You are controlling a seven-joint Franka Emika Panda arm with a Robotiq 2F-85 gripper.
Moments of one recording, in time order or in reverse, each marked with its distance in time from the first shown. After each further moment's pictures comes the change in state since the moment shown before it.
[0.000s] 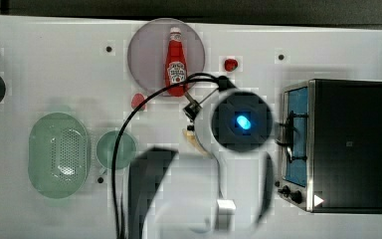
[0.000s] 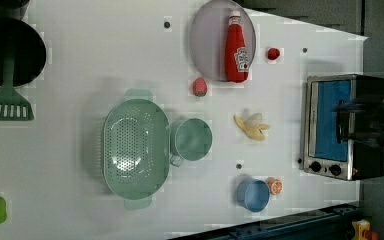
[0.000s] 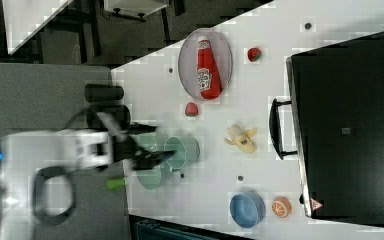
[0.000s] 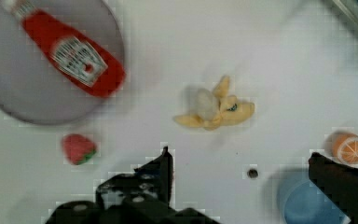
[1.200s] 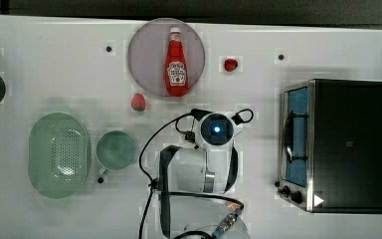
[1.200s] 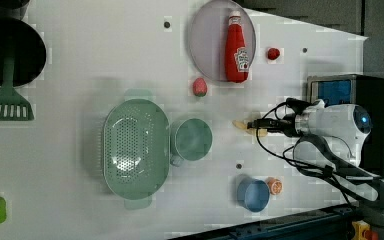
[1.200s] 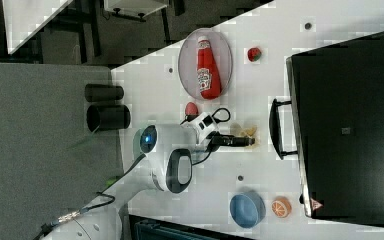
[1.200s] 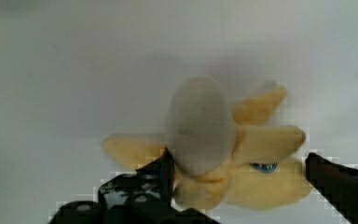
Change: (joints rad) arm -0.006 0.507 -0.022 -0.223 -0.031 0.682 -0.638
